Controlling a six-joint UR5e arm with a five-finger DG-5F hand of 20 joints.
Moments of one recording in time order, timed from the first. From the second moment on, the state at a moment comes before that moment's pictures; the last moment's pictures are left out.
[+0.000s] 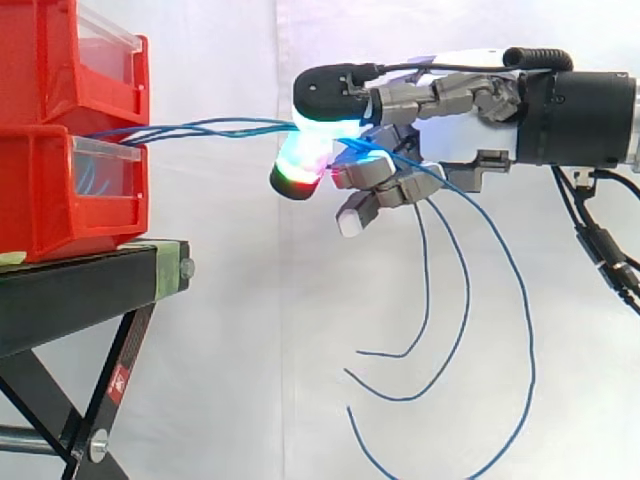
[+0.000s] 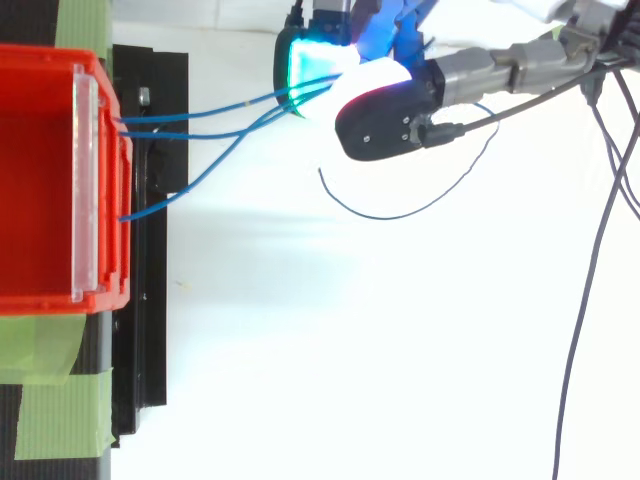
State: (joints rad) arm -0.02 -1.88 -1.74 -2.56 -1.43 -0.54
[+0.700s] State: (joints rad) arm -0.02 -1.88 -1.74 -2.57 -1.43 -0.53
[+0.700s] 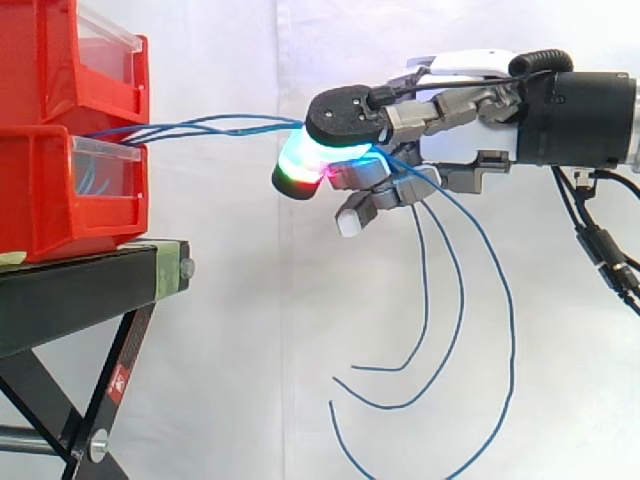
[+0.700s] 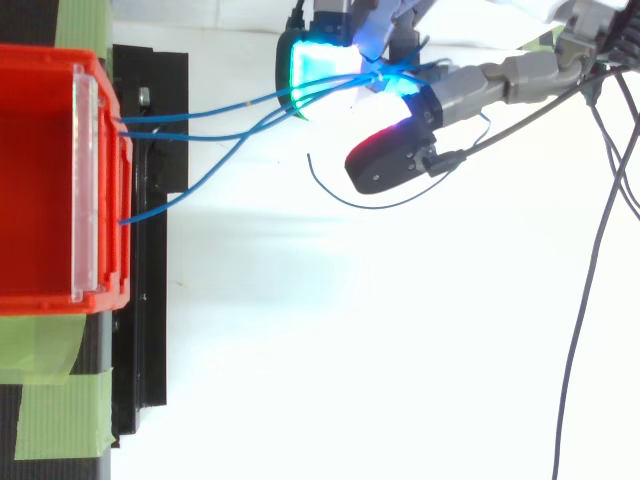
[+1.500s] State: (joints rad) arm -0.02 -1.88 -1.74 -2.57 -1.42 -0.53
